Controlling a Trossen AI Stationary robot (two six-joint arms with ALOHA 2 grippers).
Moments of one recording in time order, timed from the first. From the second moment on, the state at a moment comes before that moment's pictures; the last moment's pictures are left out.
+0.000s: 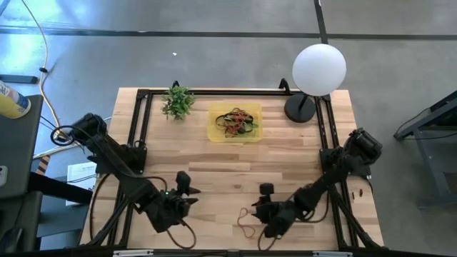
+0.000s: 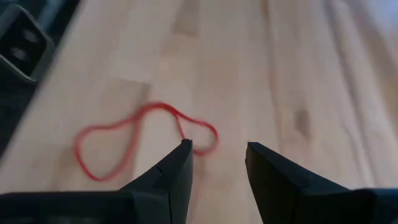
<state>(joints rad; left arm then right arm) -0.71 1.51 1.00 -0.51 -0.79 -0.04 0.72 1.79 1.02 -0.13 0.51 0.40</state>
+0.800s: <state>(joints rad) -0.81 1.50 0.84 -0.45 -0.92 -0.24 0.49 1.81 1.03 -0.06 0.05 0.28</state>
